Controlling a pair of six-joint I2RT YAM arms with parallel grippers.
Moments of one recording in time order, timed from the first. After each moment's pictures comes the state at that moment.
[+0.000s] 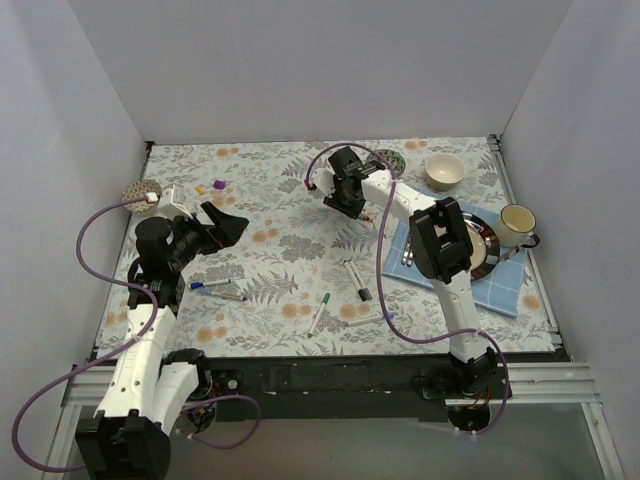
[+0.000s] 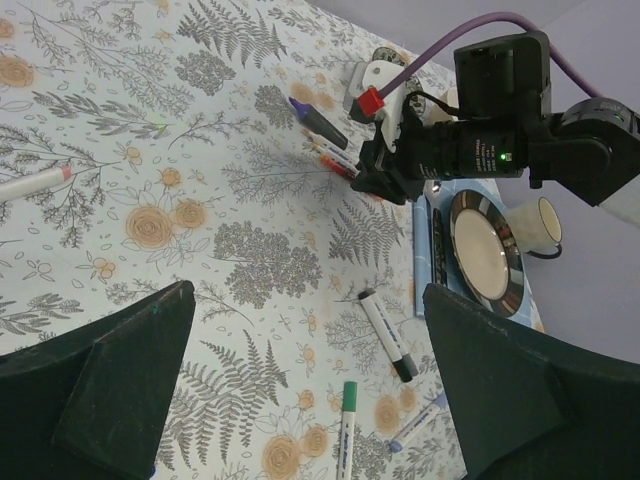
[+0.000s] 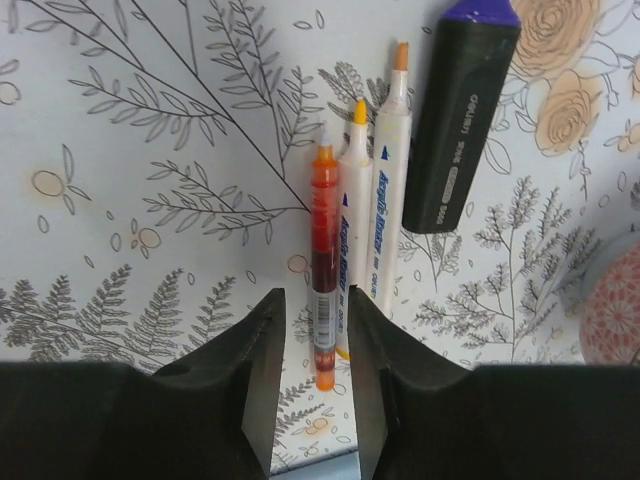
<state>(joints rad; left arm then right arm) 0.04 0.82 0.64 -0.08 0.47 -0.57 0.57 2.30 1.92 -0.74 -0.01 -0.64</state>
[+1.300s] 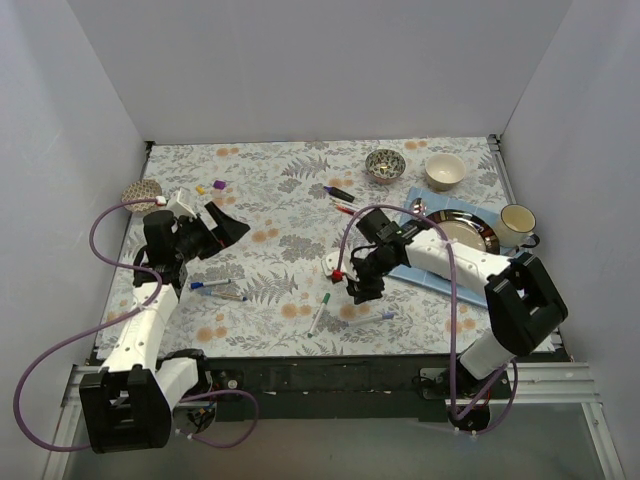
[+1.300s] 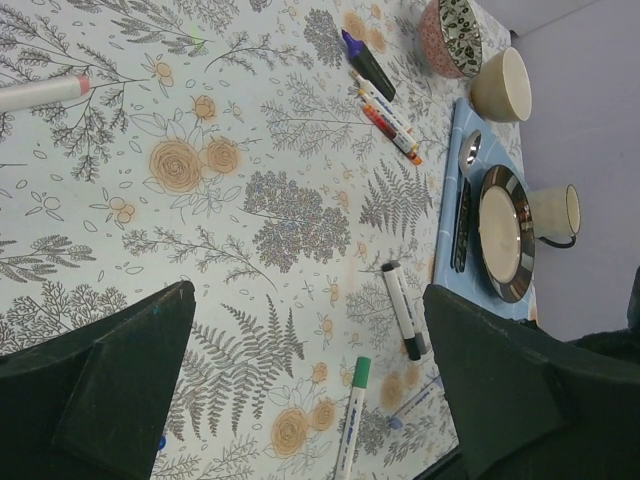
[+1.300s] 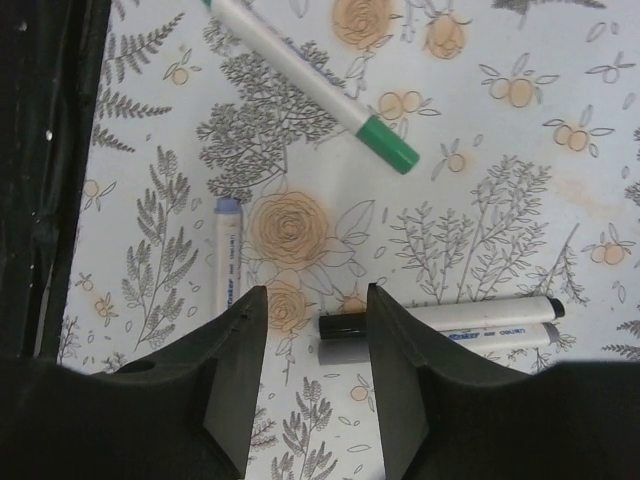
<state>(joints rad) 0.08 1.00 0.63 -0.09 0.53 -0.58 0.69 1.58 1.05 -0.74 -0.67 -1.07</state>
